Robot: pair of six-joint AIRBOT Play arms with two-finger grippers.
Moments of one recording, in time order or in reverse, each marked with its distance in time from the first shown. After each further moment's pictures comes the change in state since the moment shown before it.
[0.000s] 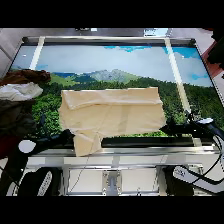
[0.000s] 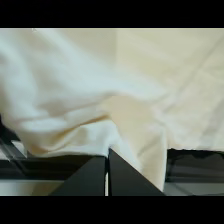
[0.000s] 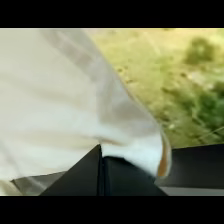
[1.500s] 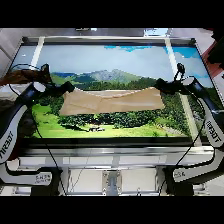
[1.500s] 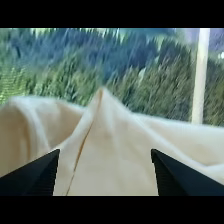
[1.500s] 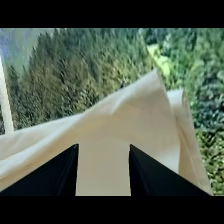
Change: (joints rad) left arm -0.053 -0.972 0.888 0.089 0.376 0.261; right arm 0.380 -0.374 0.734 -0.149 -0.383 0.108
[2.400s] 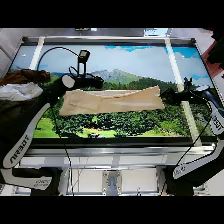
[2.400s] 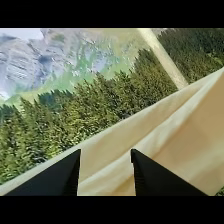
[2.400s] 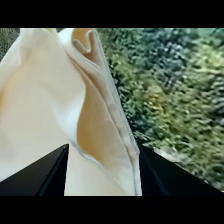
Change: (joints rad) left arm -0.395 -0.052 0.167 -0.059 0.056 0.337; right arm -0.240 -0.171 0.005 0.216 0.339 -0.182
